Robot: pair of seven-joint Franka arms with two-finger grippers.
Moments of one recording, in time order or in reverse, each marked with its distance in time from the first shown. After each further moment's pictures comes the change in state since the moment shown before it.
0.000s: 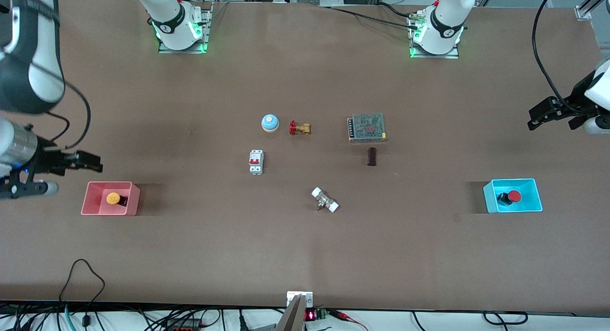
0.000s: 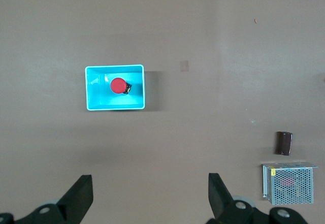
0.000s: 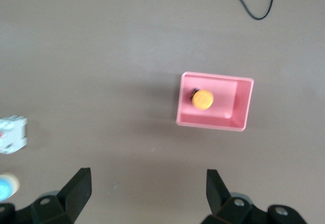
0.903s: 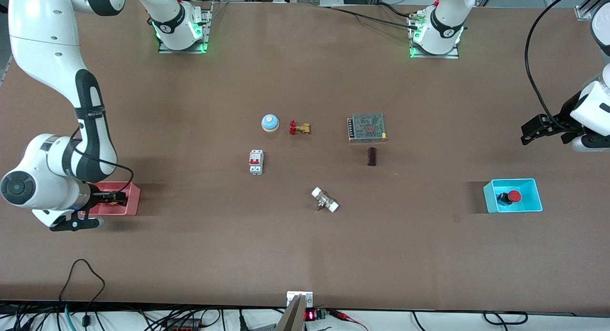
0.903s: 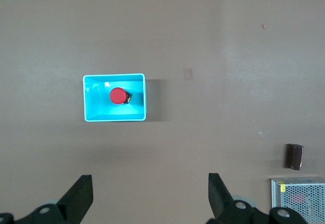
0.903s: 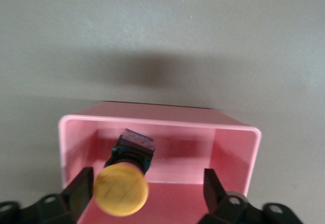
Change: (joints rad) left arm 0.248 0.067 -0.258 0.002 0.021 0.066 -0.017; right arm -0.122 0.442 -0.015 -0.018 -0.024 0.409 -0.098
